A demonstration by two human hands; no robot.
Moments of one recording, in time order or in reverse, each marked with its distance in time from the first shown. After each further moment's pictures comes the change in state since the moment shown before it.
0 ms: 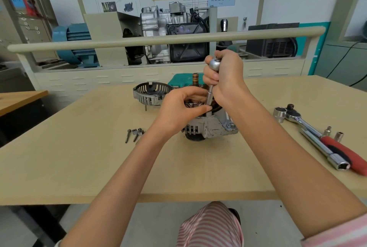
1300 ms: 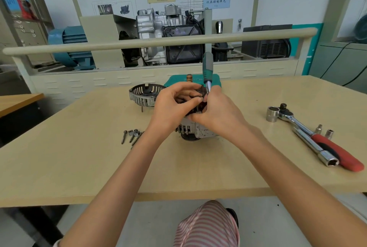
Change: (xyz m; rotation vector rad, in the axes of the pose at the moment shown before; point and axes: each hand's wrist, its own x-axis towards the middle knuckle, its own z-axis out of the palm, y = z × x) left_hand 0.002 -0.002 0.006 -0.209 0.142 -0.027; right_hand -0.038 0.029 -0.039 -1.602 0.021 -0.162
